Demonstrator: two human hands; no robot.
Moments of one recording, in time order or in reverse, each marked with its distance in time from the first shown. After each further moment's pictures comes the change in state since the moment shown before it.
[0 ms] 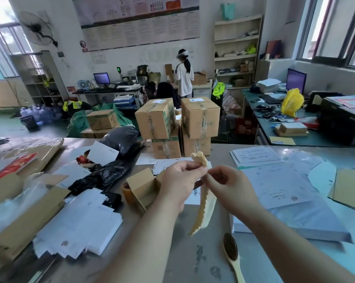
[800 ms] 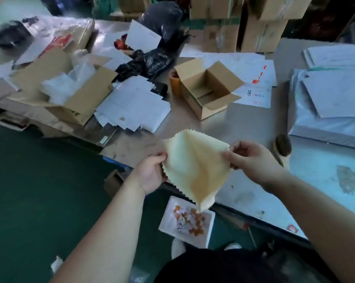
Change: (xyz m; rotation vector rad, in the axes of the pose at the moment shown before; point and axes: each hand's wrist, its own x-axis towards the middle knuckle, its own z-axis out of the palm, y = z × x) left_hand -0.120 -0.227 -0.287 -0.330 0.127 -0.584; right_hand -0.156 0.057 0.149 0.218 -0.571 0.394
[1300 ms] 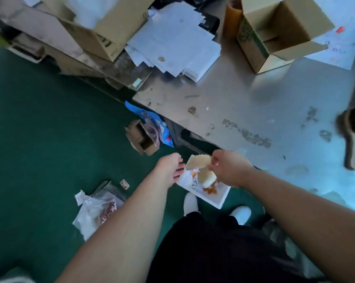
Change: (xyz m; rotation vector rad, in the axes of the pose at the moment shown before) left_hand -0.005 -0.095 -0.125 0.125 0.450 -0.452; right_hand 0.022 0.089 0.209 -0.909 -0.379 0.010
